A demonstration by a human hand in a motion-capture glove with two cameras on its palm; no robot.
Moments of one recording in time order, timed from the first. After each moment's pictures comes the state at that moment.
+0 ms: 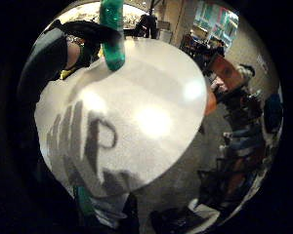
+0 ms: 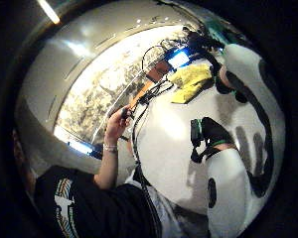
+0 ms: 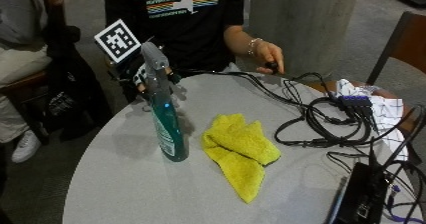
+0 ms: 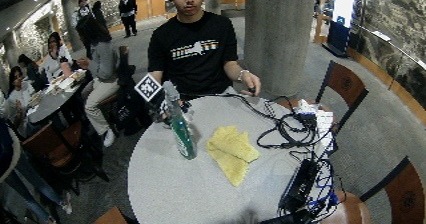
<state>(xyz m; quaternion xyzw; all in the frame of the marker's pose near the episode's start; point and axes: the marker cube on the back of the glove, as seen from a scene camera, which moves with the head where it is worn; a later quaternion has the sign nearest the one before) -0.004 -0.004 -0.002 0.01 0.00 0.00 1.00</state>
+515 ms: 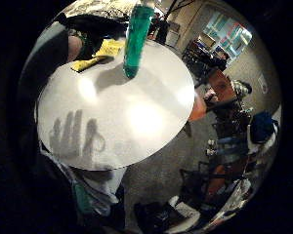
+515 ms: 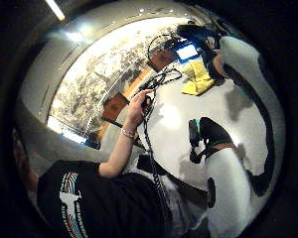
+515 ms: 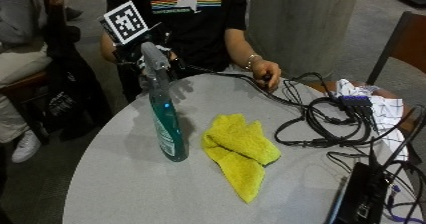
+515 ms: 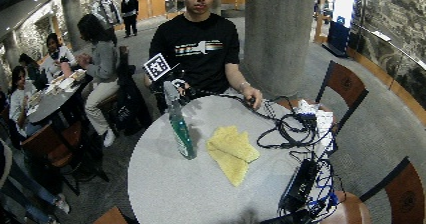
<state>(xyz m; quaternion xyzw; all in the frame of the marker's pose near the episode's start) -0.035 -0.010 -0.027 -0.03 0.04 -0.02 1.00</state>
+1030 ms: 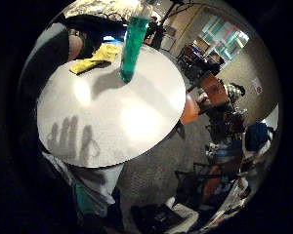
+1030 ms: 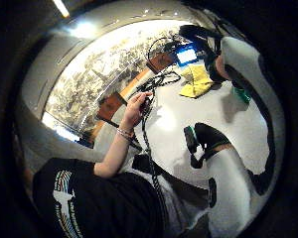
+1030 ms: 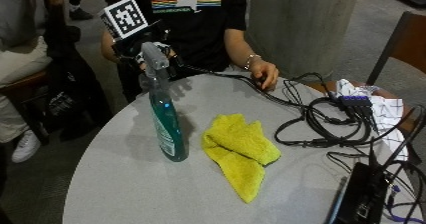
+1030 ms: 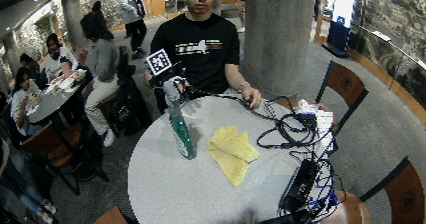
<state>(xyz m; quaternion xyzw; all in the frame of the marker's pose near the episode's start) -0.038 -0.007 -0.036 -0.02 0.06 -0.03 1.00</state>
